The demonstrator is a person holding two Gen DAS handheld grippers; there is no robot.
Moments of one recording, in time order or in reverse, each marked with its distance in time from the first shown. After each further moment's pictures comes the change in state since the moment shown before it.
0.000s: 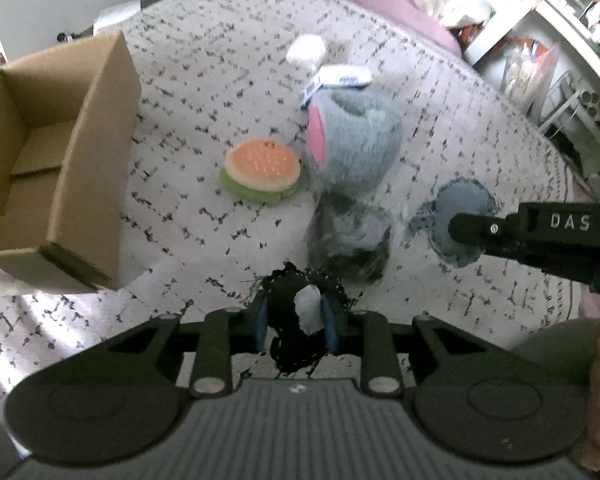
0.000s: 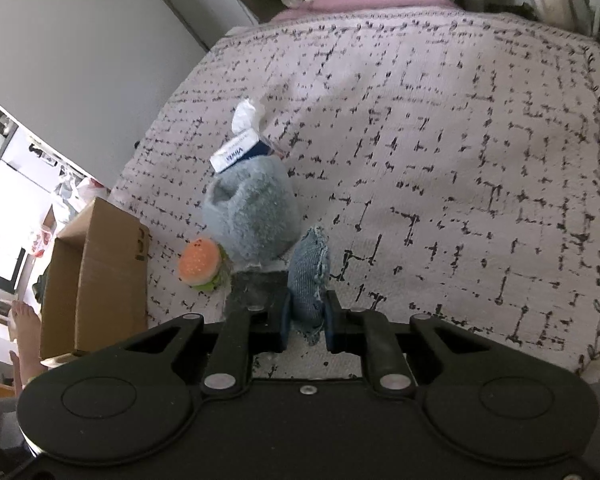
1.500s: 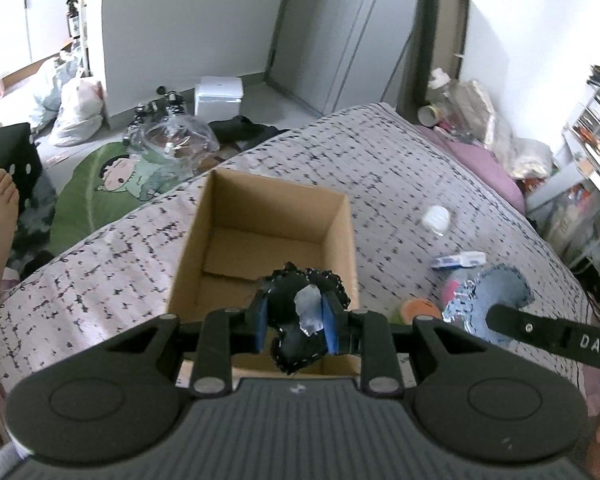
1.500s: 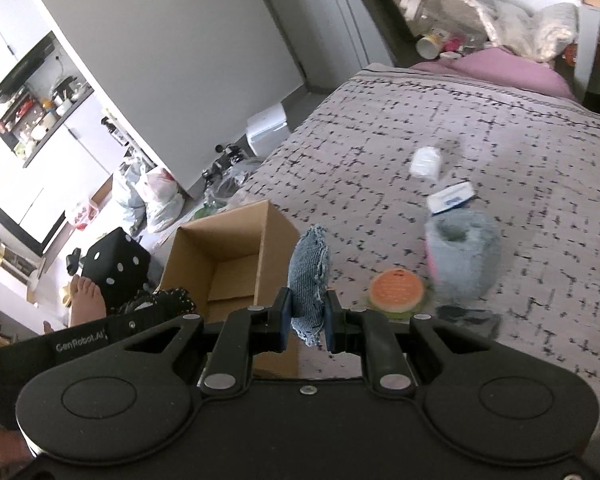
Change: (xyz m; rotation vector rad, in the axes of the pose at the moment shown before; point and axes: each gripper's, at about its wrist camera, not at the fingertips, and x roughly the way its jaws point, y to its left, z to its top) left arm -0.112 0.160 0.038 -0.199 -0.269 0.091; right arm -0.021 0.173 -0.014 -0.210 -0.099 0.112
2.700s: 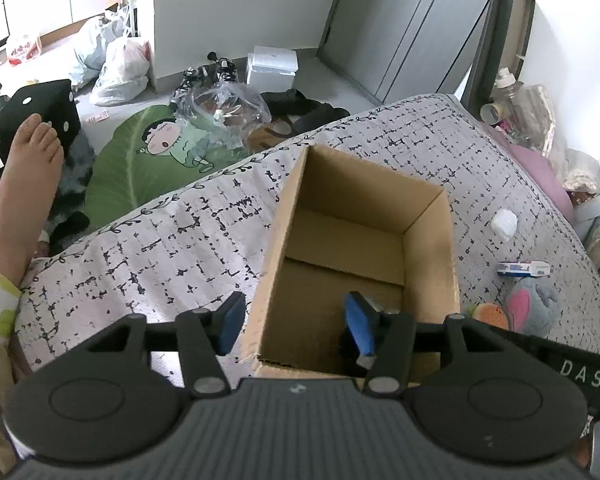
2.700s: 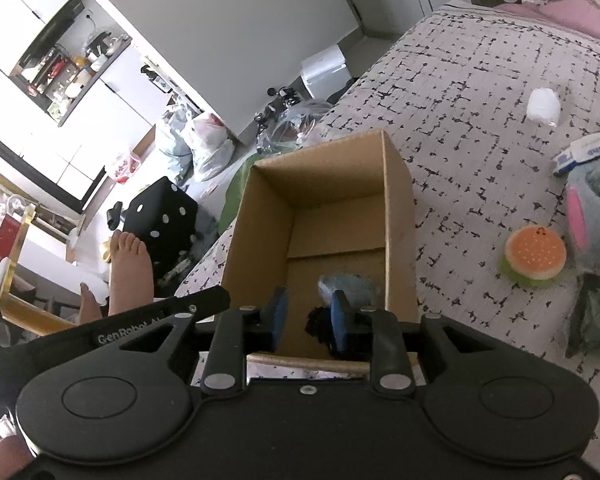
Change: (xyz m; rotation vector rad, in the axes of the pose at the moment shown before) left arm 0.020 0.062 0.005 -0.098 0.076 0.087; right arm 0.067 0.068 -0.013 -0.010 0.161 0.137
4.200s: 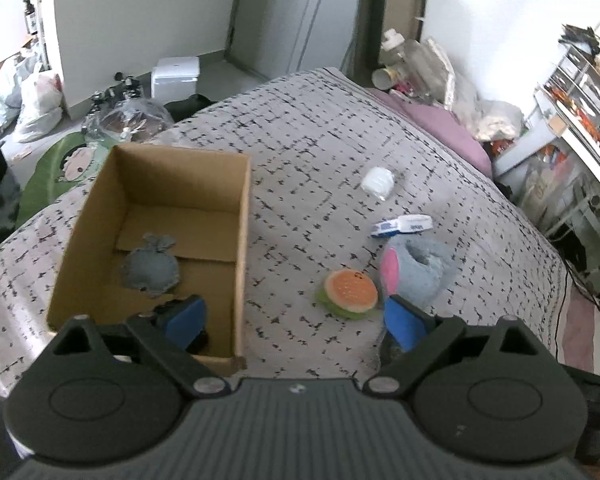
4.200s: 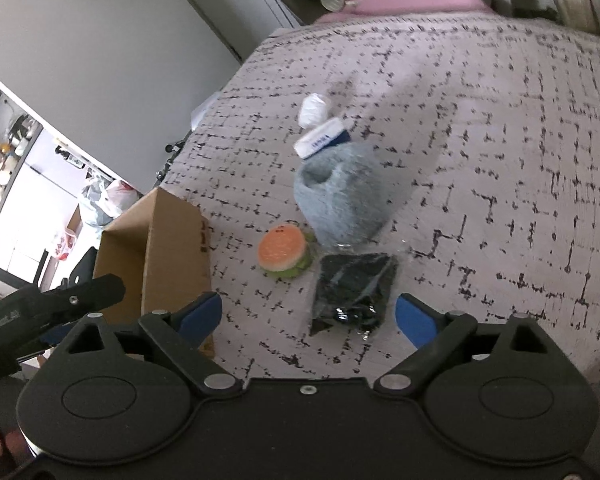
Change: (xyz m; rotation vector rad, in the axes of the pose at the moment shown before) left arm -0.005 -0.145 -0.039 0.175 0.000 -0.146; right arm -0.084 -0.174 -0.031 0.244 -0.097 -0.154
